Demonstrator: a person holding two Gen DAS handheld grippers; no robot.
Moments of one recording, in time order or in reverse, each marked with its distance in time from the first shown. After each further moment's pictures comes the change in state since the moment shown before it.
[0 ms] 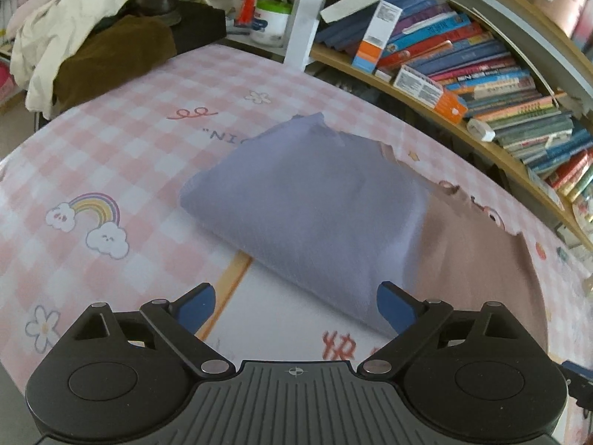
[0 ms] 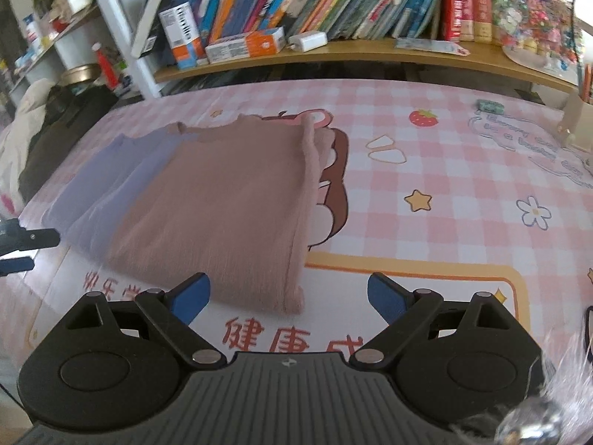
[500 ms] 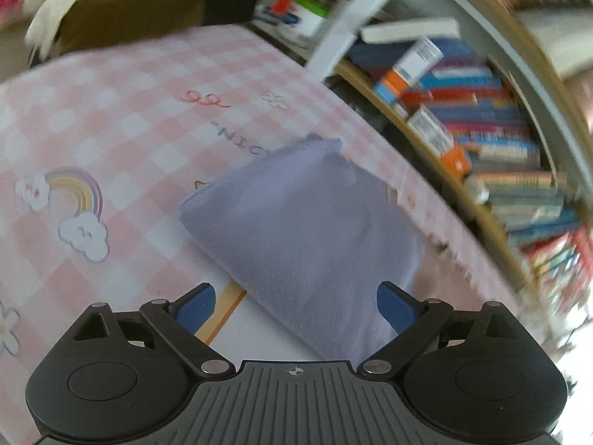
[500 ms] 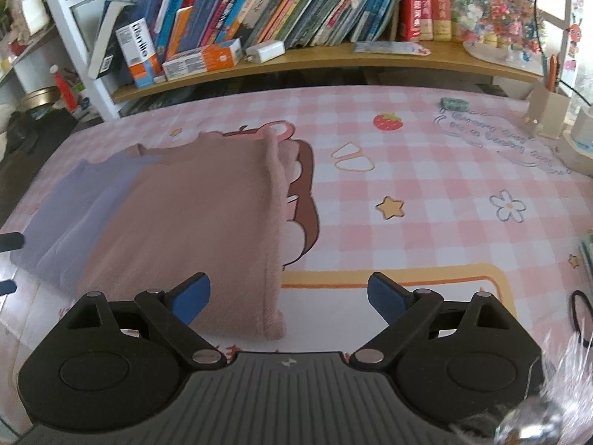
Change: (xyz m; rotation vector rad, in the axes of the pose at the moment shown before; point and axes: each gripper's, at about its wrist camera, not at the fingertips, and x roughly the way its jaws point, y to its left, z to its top) left arm 0.020 0.046 0.021 -0.270 0.010 -0.148; right arm 0.008 0.000 0.007 0.076 -0.039 -0.120
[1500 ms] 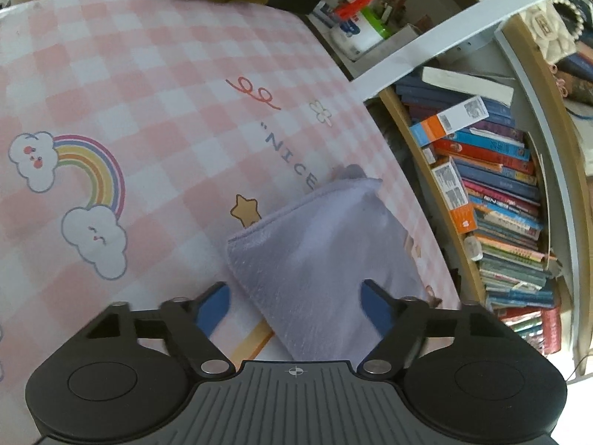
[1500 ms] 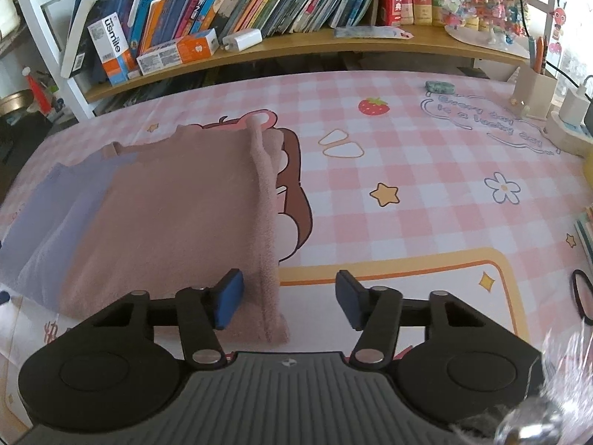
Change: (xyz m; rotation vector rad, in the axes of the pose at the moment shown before) left arm 0.029 0.057 0.030 -0.231 0.031 -0.098; right arm 0.018 0.010 -0.001 0.043 0.037 -0.056
